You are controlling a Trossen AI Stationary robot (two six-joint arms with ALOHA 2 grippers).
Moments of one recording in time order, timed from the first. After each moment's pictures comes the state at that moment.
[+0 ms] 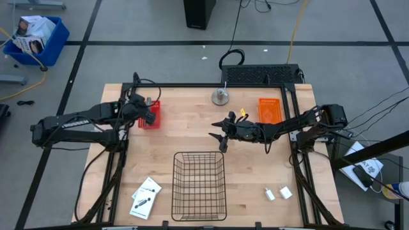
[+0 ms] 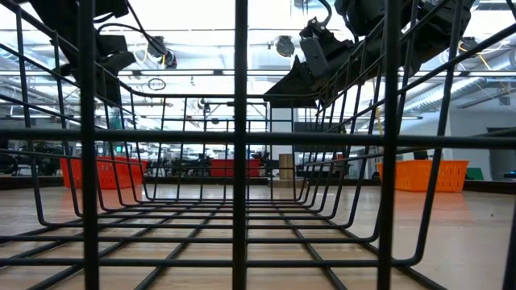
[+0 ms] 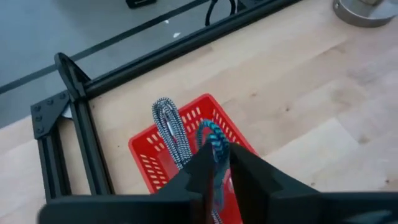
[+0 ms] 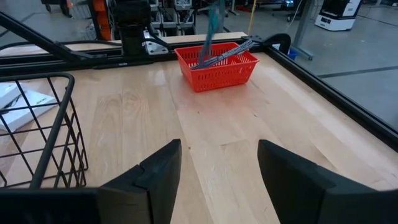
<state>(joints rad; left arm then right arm) 0.30 0.82 0.73 -0.91 -0.55 -0.61 0.01 1.57 0.67 0.60 0.29 0.09</state>
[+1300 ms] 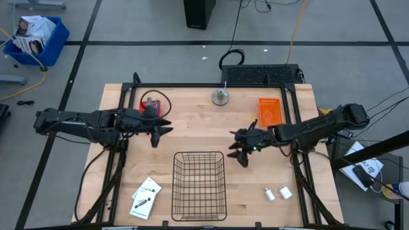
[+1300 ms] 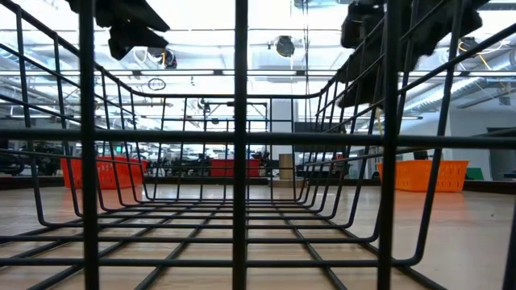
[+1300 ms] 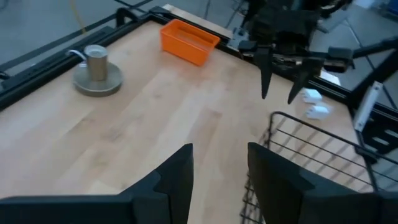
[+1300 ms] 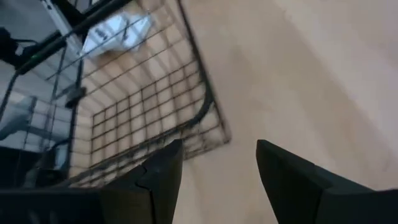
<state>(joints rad) -0.04 0.82 0.73 -0.35 -0.18 -0.42 0.17 1.26 0.67 -0.06 -0.01 0.61</state>
